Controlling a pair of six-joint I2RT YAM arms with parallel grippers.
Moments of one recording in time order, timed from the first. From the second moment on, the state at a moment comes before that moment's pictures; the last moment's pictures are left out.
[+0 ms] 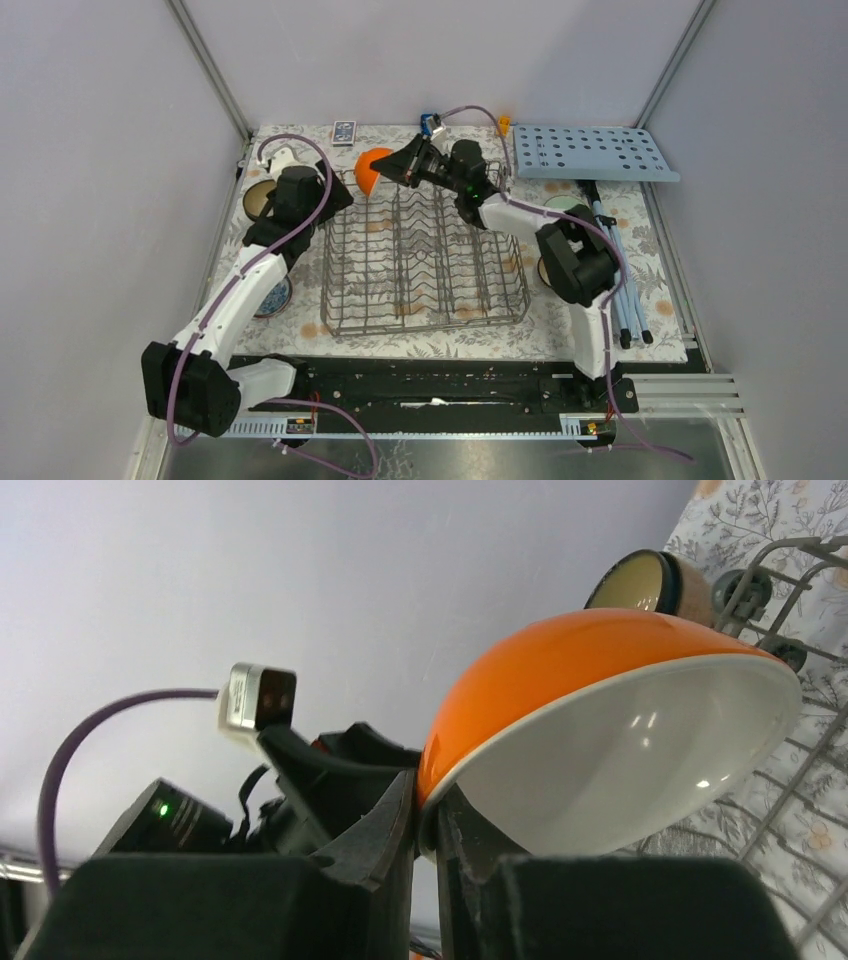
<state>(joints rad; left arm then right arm) -0.27 1.18 0.99 -0.34 -0.31 -0.66 0.62 2.12 1.48 0.78 -0.54 1.35</state>
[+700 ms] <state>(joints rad) -0.27 1.08 1.21 -0.51 -0.12 -0.67 1.14 1.21 1.34 -0.53 0.08 0.08</state>
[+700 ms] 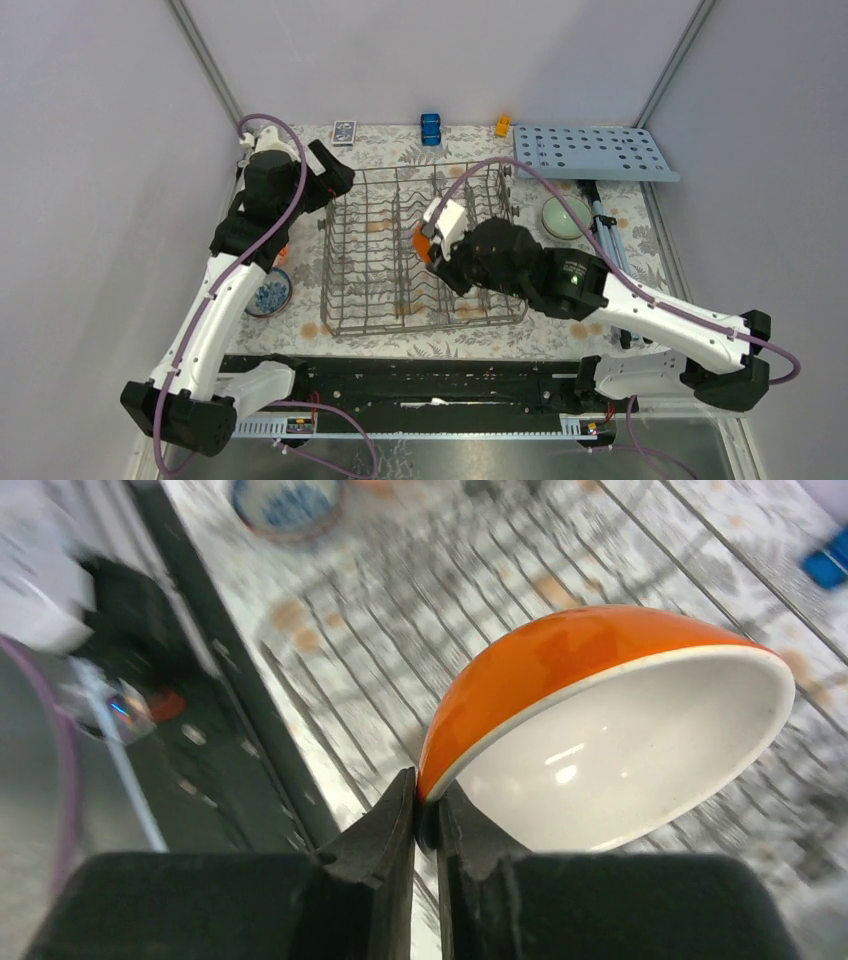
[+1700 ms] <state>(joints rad) -0.97 1.12 1.34 -0.87 -0.08 -0.38 1.80 1.38 1.16 -1.00 0.67 -0.28</state>
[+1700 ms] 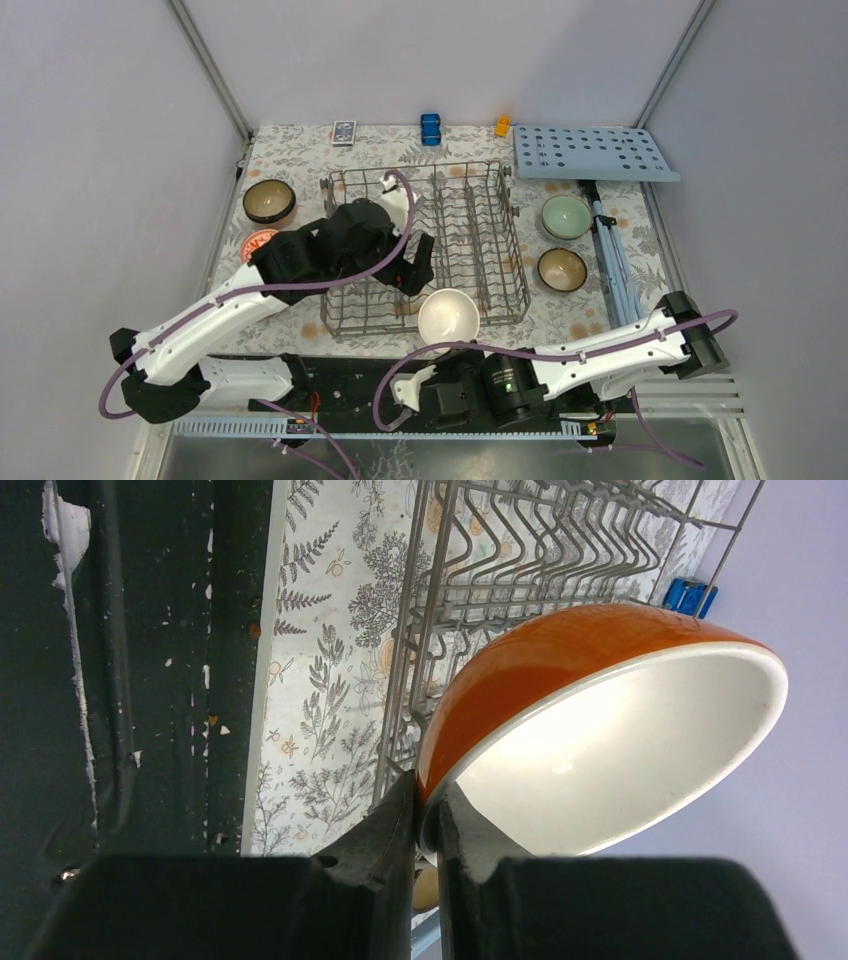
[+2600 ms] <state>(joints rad) -1.24 1.35 1.41 -1.06 -0.36 -0.37 1.81 1.44 1.18 -1.02 0.72 -0.35</state>
